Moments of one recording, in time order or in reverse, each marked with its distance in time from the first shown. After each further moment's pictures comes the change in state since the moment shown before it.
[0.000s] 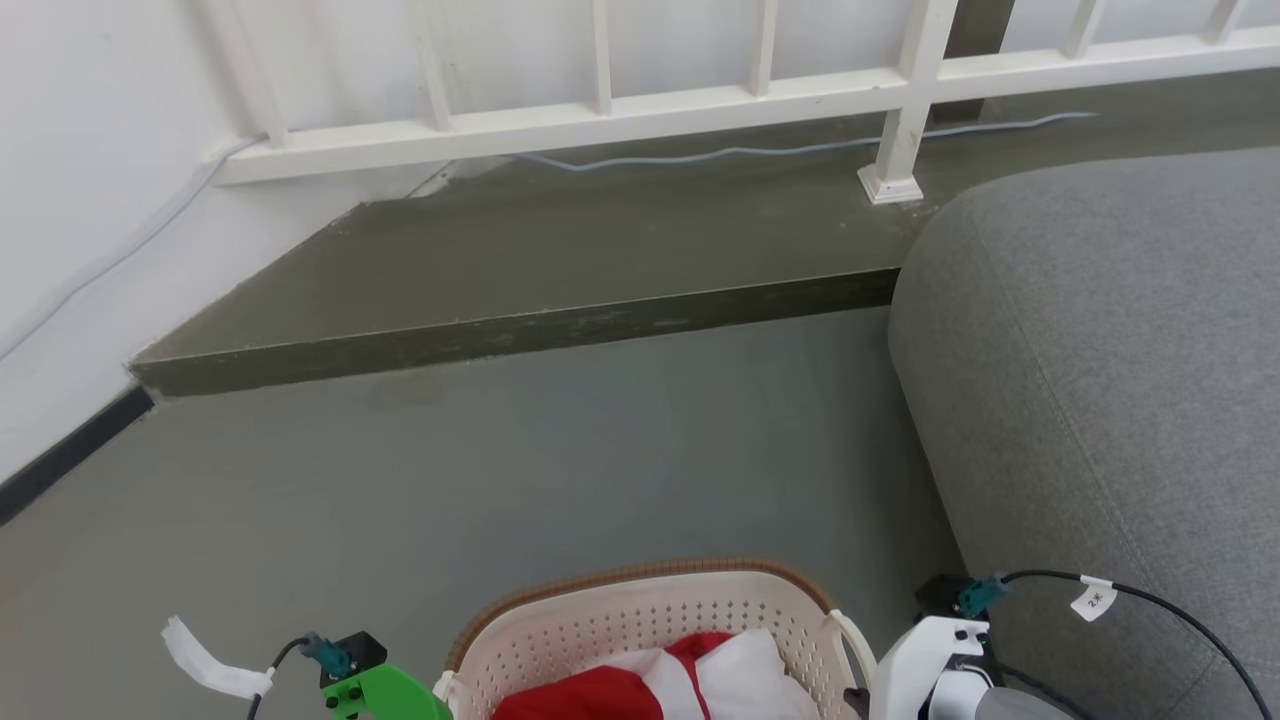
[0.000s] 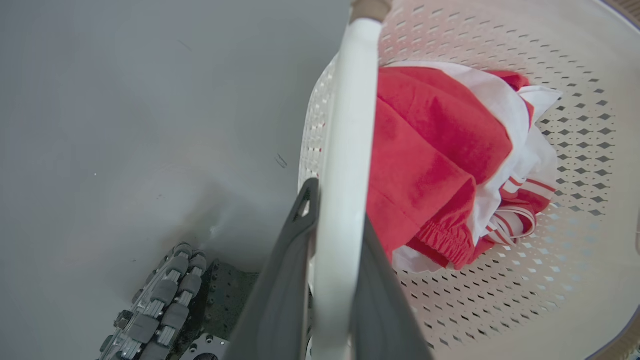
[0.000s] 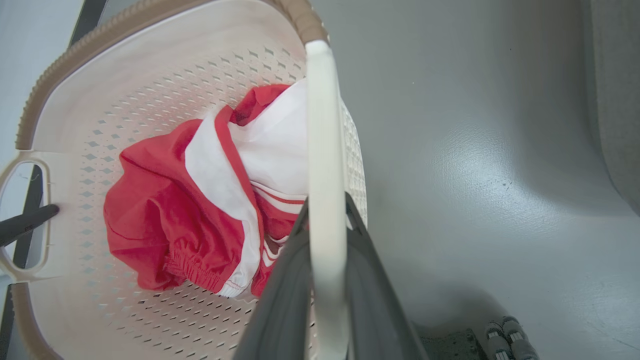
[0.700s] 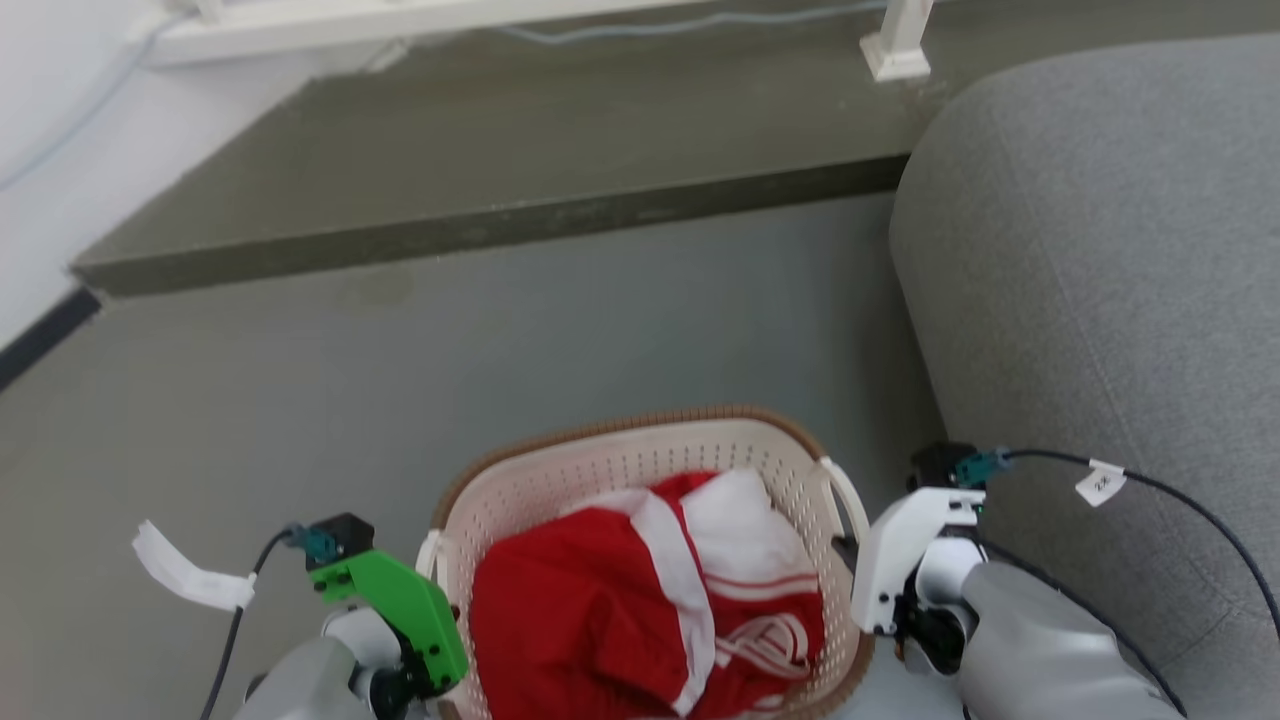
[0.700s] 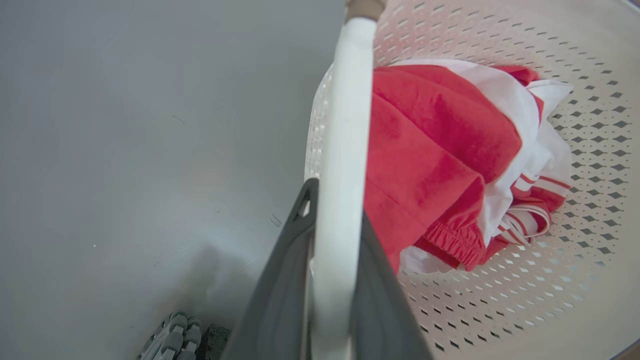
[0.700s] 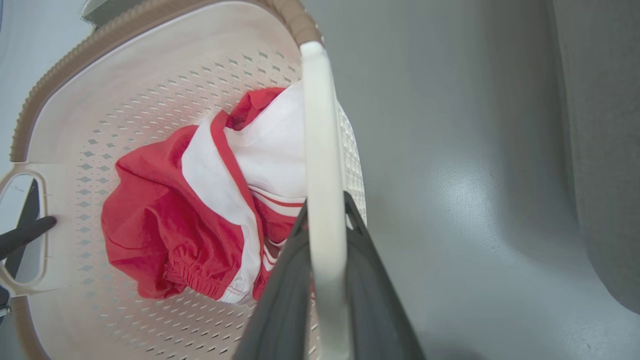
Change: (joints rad) left arm -0.122 0.009 -0.007 -0.049 0.011 0.013 -0.097; right arm -0.157 -0.012 0.008 -0.041 -0.002 -0.029 -0.062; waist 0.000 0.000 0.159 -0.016
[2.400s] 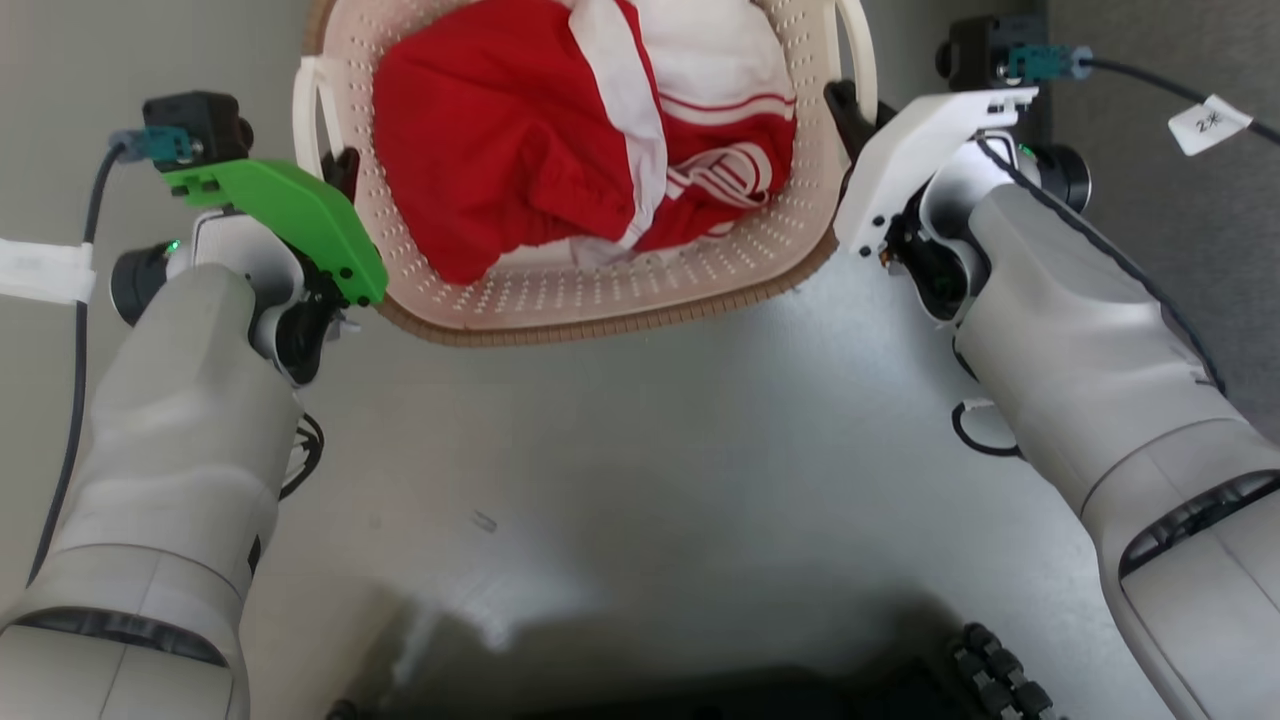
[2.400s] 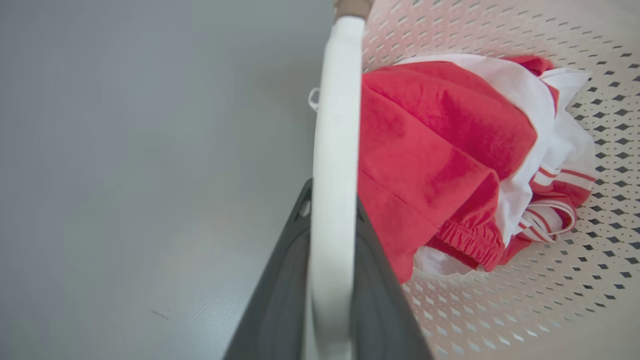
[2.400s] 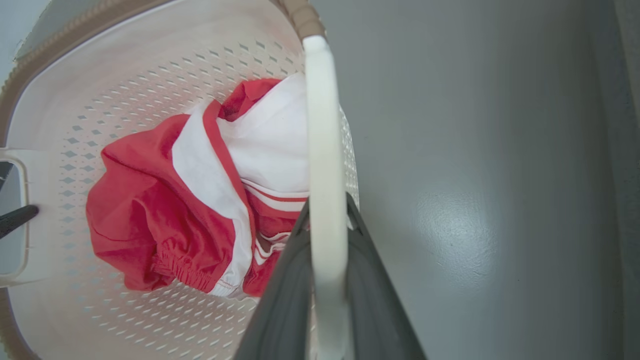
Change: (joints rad) left arm -0.499 0.083 0.004 -0.095 0.080 0.007 -0.193; right arm -0.528 -0.027 -0.004 -0.064 -0.065 -0.041 -0.165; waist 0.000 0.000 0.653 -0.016
